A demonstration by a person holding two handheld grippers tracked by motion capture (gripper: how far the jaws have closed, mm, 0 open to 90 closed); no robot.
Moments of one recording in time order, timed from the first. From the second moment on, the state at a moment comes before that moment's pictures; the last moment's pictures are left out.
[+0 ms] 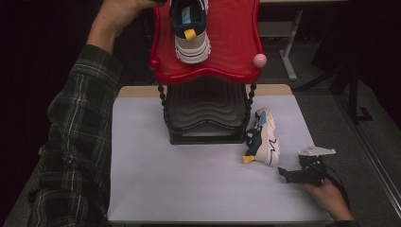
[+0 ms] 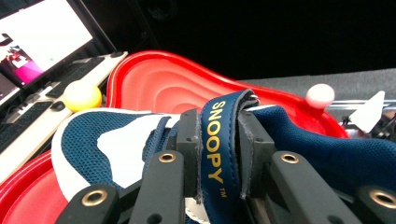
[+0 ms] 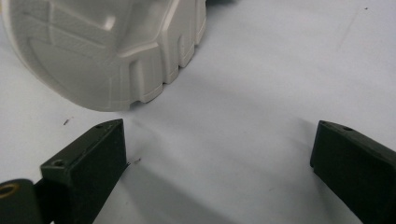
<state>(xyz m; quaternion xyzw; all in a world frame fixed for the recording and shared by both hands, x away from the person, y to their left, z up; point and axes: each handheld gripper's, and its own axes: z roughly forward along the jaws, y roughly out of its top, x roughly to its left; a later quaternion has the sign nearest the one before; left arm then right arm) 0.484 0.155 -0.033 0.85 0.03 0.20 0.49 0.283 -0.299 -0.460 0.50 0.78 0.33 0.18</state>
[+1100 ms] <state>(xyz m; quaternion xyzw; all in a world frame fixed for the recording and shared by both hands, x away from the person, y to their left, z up) 0.481 0.156 -0.051 0.84 0.09 0.15 0.51 0.282 -0.298 -0.460 0.49 0.79 0.32 0.18</state>
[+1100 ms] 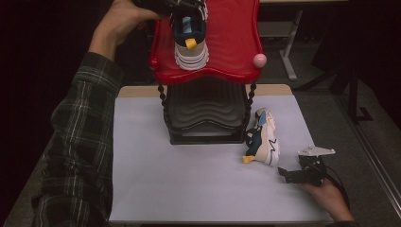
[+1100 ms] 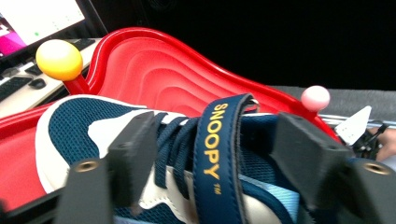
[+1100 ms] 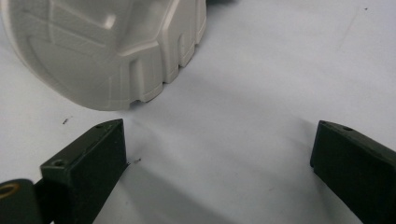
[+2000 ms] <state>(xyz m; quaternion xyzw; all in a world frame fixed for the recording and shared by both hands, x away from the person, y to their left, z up) 0.391 0.222 -0.105 0.83 0.14 0.15 0.53 0.282 -0.297 -0.460 0.49 0.79 0.32 0.18</state>
